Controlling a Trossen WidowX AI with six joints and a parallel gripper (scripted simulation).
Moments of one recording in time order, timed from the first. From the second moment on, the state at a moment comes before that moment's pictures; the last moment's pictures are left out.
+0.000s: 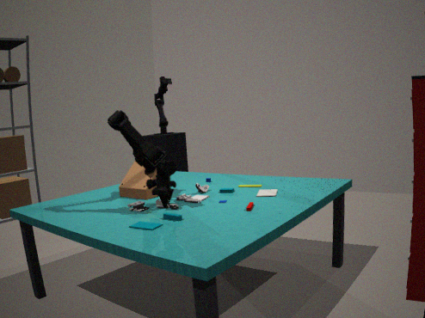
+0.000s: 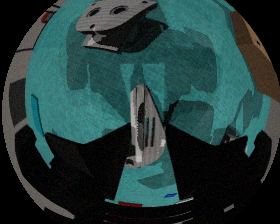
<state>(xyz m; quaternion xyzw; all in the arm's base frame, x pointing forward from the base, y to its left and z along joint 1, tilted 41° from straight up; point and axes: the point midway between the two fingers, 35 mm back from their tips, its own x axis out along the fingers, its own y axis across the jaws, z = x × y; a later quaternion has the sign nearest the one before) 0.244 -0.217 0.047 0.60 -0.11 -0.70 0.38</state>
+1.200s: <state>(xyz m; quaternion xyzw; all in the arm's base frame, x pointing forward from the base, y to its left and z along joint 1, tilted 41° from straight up) 0.246 -0.165 0.100 0.60 -0.10 -0.70 0.38</state>
